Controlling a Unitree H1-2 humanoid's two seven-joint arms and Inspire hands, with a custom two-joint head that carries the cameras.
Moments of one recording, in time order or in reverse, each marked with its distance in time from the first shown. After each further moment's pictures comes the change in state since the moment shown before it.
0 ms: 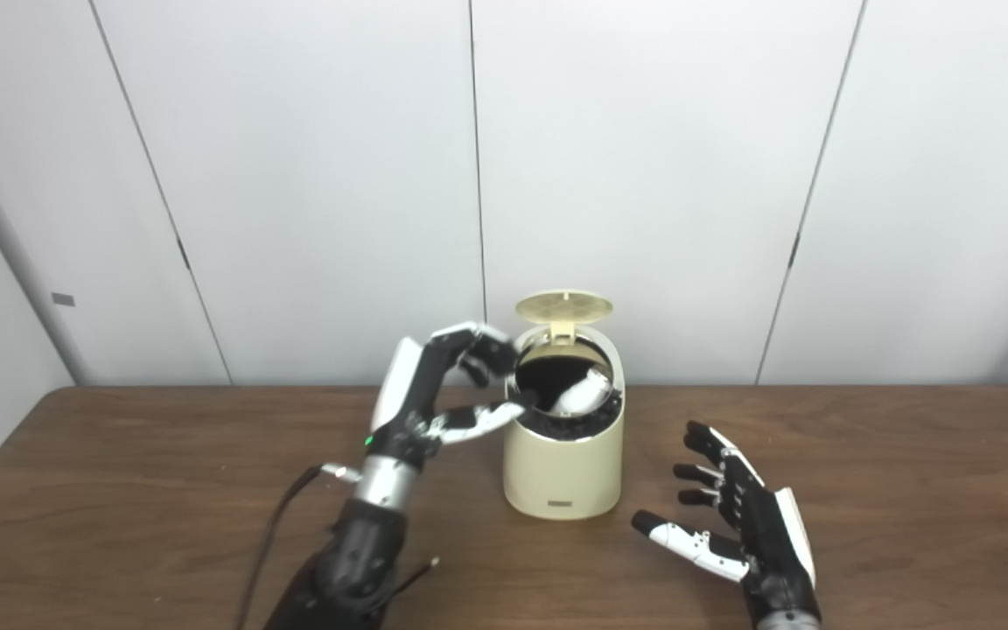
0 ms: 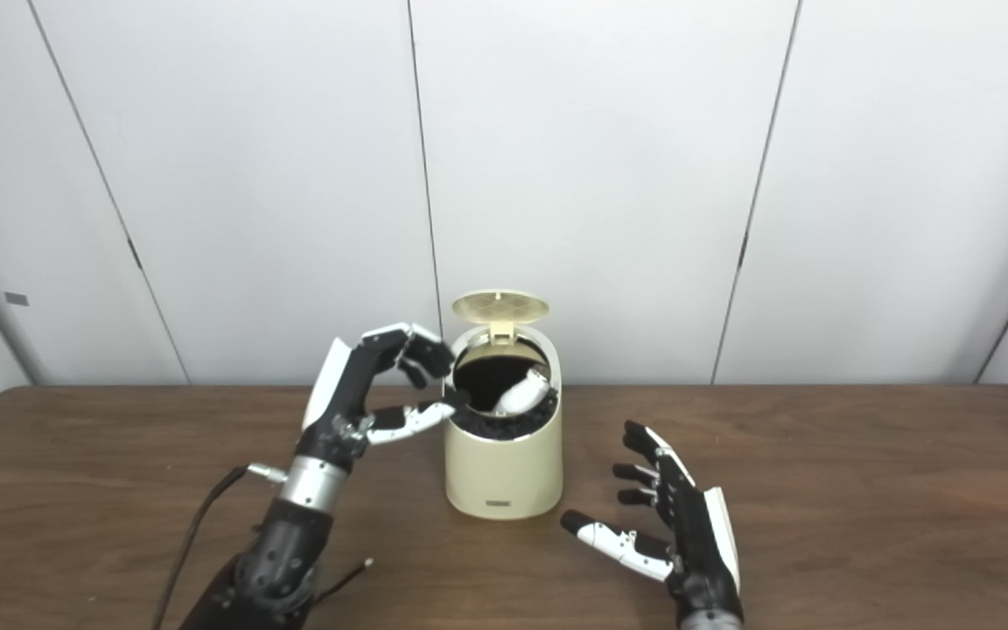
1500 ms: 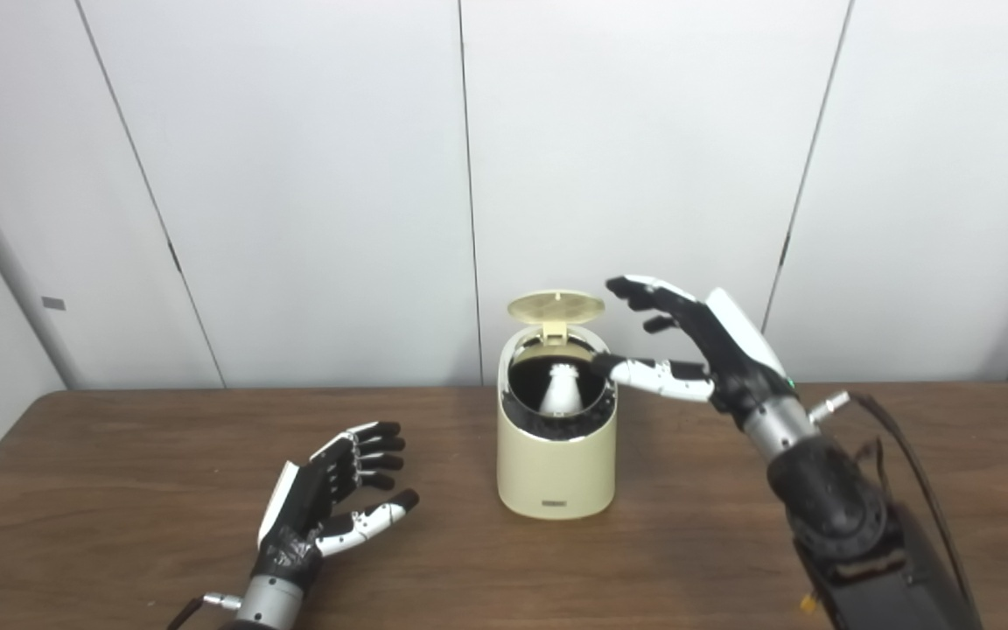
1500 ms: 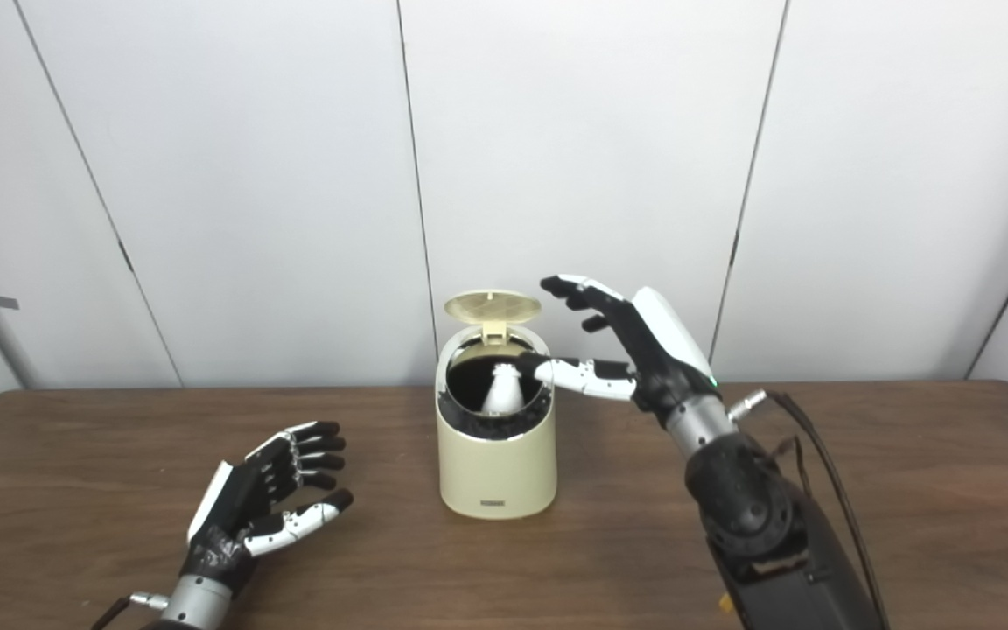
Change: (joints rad) left arm 0.238 0.032 0.190 -0.044 -0.225 0.068 -0.251; right arm -0.465 -0.293 0.168 -0.040 -0.208 0.208 0.314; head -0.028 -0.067
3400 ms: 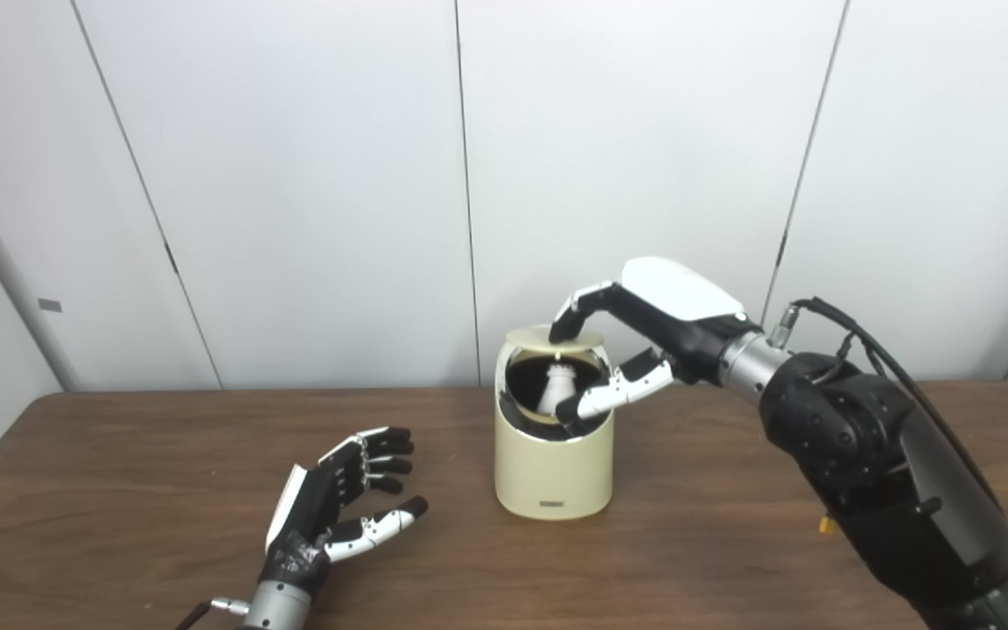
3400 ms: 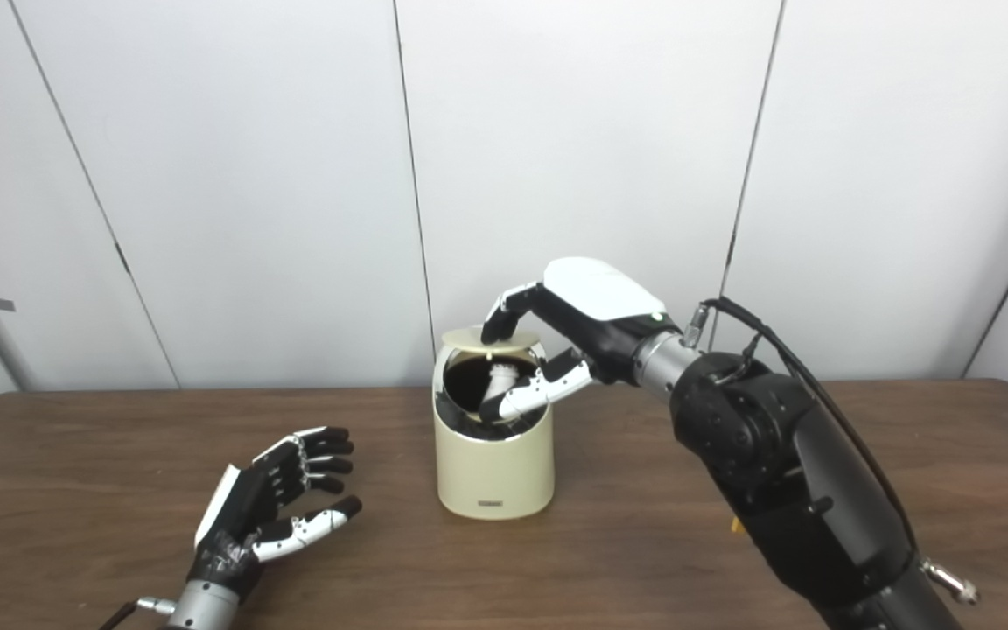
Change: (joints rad) left arm 0.015 -0.034 0.005 -0.028 0.024 0.019 -0.005; right arm -0.143 -0.120 0.171 -0.128 -0.235 0.007 0.370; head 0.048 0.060
